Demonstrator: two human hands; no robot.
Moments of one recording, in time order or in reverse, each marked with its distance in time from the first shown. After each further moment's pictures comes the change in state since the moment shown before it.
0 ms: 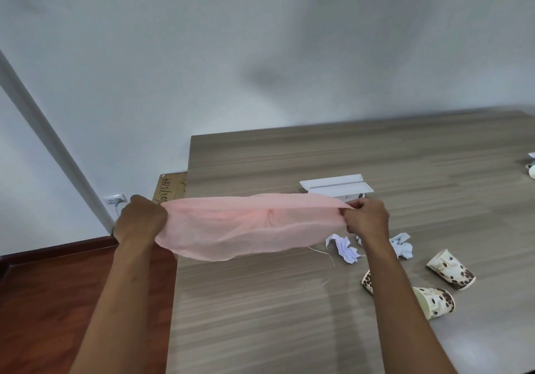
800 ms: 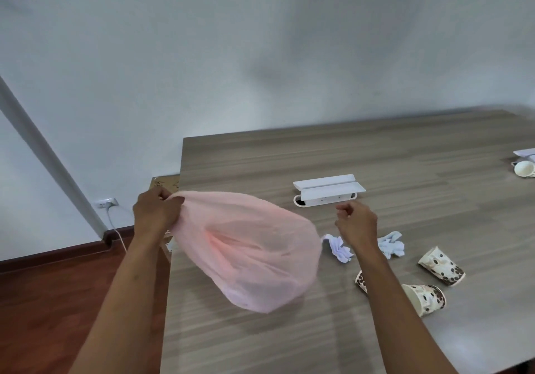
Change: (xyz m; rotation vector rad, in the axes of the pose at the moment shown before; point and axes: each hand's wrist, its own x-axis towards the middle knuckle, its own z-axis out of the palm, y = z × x) left_hand -0.010 0.023 0.018 -0.391 -0.044 0.214; right_hand 0.011 0.034 0.011 -0.048 -0.007 -0.138
